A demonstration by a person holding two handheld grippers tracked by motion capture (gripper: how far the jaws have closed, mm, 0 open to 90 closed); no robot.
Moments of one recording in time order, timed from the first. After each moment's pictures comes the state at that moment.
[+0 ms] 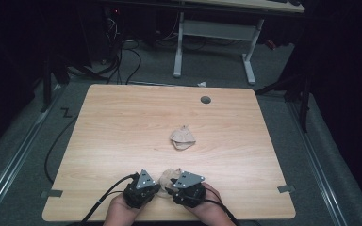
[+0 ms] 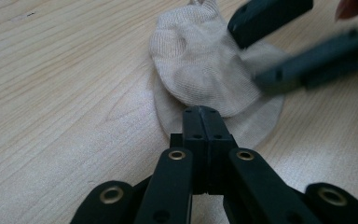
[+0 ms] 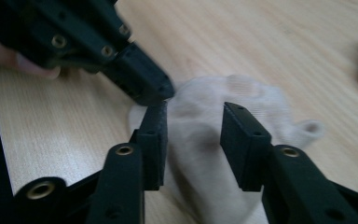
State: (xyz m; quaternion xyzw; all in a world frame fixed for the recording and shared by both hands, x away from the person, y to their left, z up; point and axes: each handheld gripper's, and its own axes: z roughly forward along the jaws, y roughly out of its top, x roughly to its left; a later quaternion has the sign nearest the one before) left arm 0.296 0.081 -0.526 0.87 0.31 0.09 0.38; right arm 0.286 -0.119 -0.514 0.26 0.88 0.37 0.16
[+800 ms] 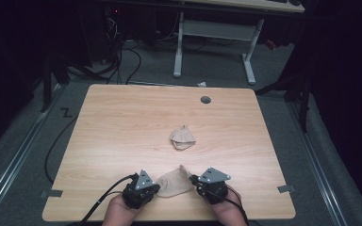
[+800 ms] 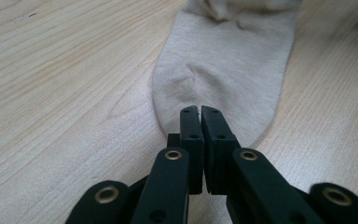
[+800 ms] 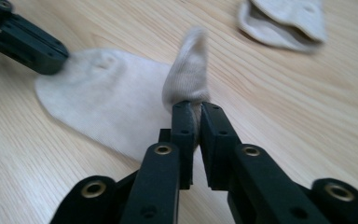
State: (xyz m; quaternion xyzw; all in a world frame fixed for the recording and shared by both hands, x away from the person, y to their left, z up) left arm 0.295 0.083 -0.526 0.87 0.31 0.09 0.38; right arm 0.285 -0.185 -0.508 0.37 0.83 0.37 0.20
